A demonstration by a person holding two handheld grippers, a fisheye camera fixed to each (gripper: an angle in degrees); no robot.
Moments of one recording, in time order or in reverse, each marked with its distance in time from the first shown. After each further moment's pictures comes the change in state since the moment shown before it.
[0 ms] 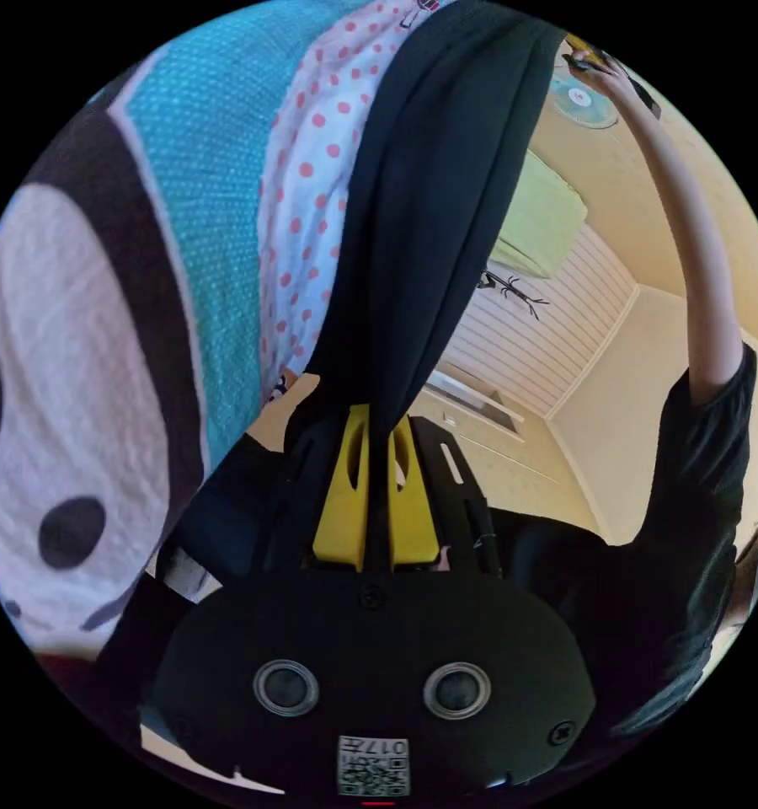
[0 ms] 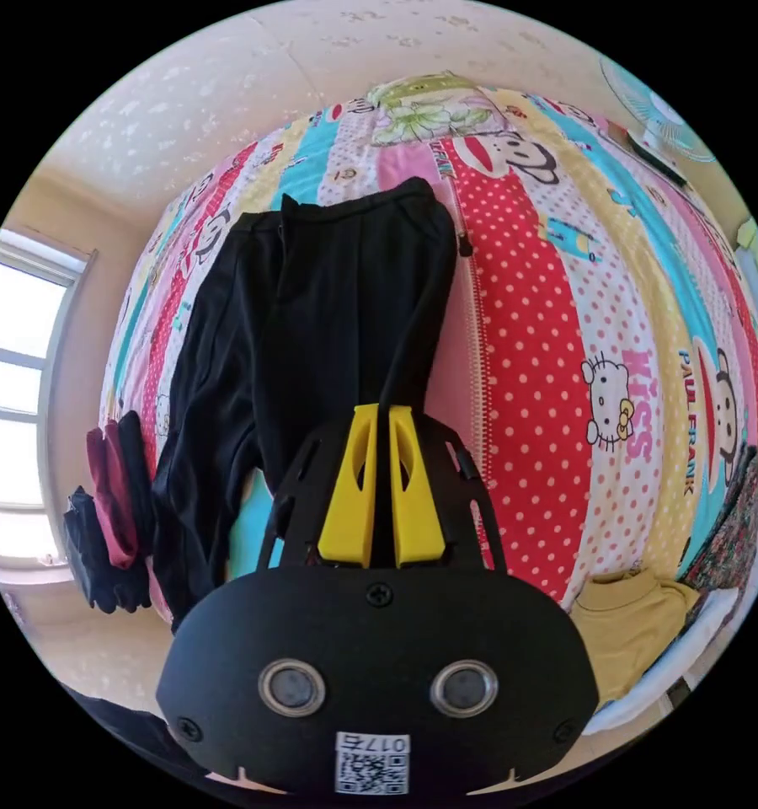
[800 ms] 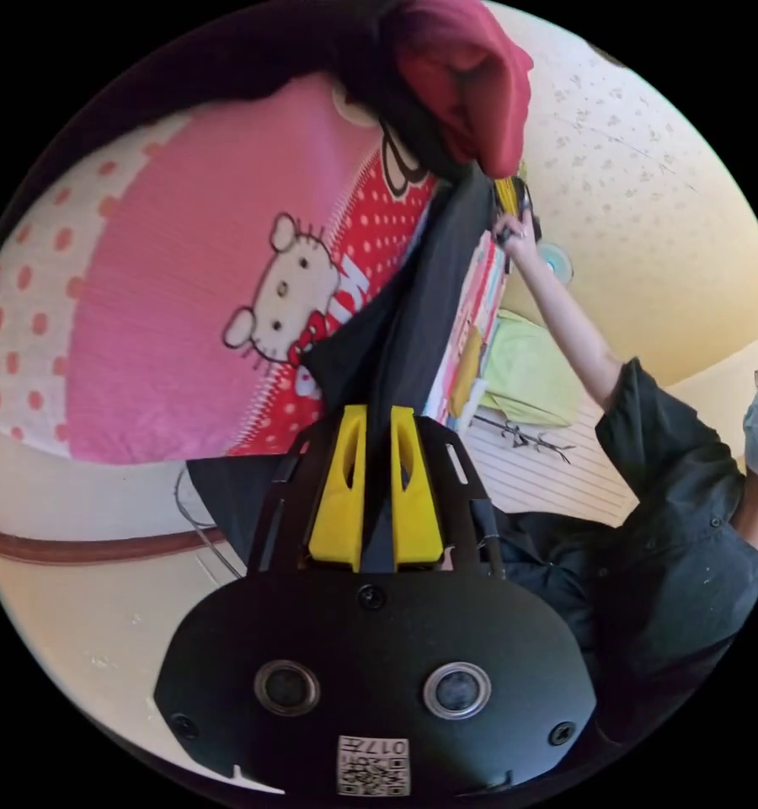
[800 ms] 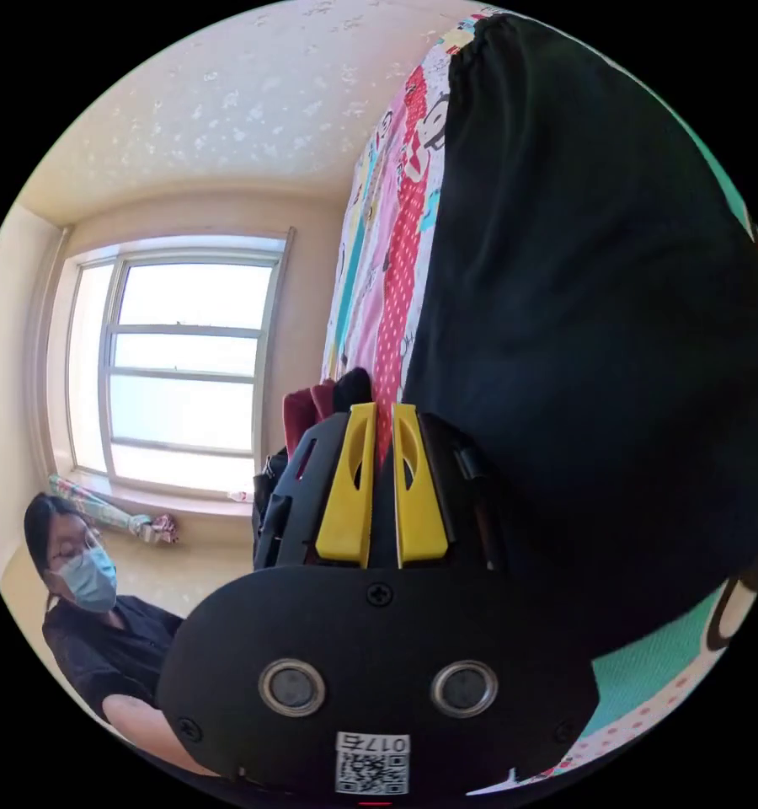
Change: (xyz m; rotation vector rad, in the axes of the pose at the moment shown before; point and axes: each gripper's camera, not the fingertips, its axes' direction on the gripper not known) left arm 0.080 0.188 -0.198 0.779 -0.310 -0.074; right arm -0.045 0.024 0.211 -0.171 -0.880 -0.097
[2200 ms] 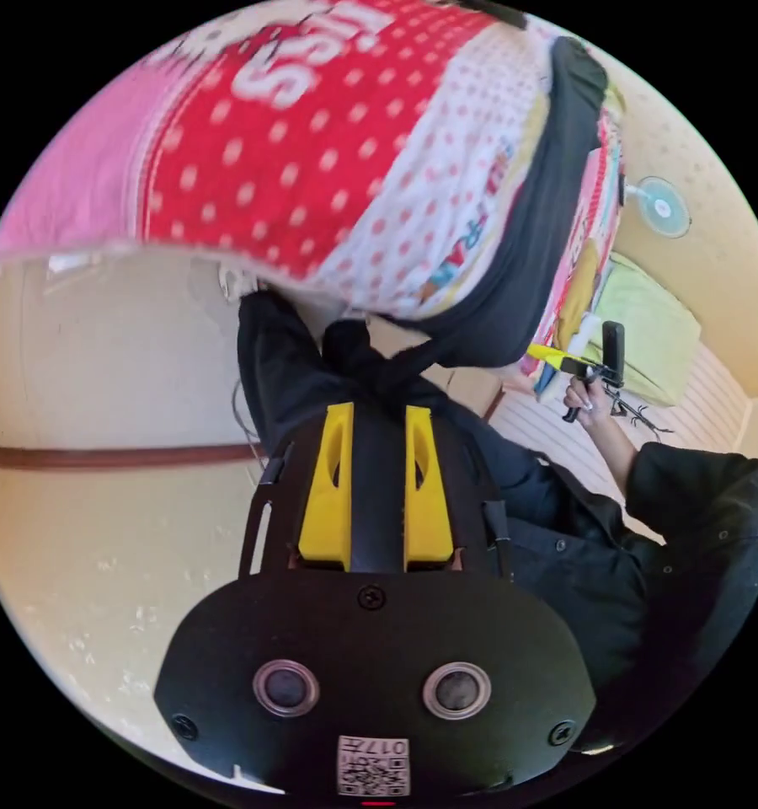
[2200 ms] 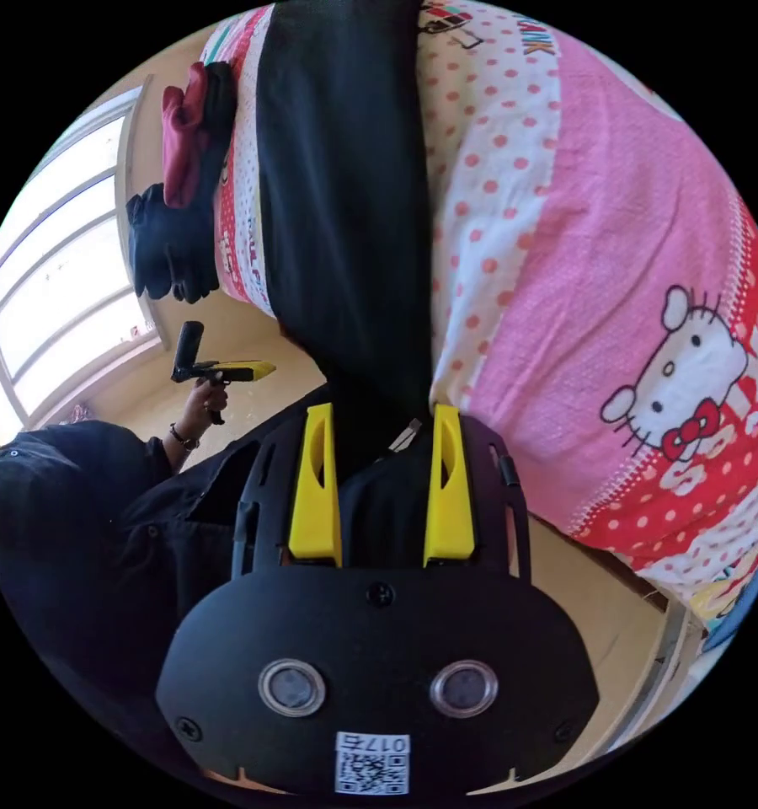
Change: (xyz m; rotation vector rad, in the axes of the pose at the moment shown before) left arm 0.033 0.076 0.264 -0.214 -0.288 -0.021; right arm 0.118 0.441 -0.179 -0.514 0.355 0.273
